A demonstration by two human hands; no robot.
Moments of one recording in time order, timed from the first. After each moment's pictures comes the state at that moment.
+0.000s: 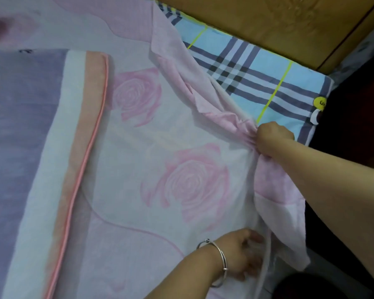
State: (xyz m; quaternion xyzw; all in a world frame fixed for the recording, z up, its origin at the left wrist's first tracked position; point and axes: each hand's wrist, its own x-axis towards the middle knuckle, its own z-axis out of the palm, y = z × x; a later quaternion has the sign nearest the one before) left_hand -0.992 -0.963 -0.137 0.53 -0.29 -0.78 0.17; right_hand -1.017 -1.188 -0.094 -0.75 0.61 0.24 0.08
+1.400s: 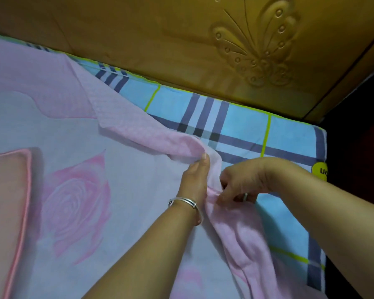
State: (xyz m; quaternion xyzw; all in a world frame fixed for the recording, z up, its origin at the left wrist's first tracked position) left_hand -0.869 -1.286 -0.129 0.69 -0.21 -0.55 0.42; right_hand -0.966 -1.352 -0.092 -0.63 0.46 0.33 0.53
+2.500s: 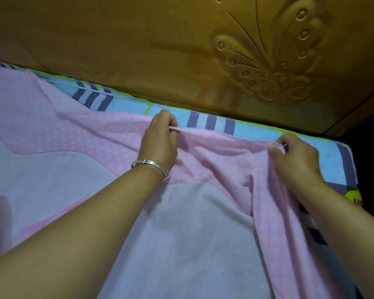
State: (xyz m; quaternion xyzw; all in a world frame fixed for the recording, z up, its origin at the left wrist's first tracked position) left_hand -0.761 -1.407 -0.129 0.72 -0.57 -0.16 0.35; right_hand -0.993 -1.429 -0.130 -0.60 0.75 -0.18 0.21
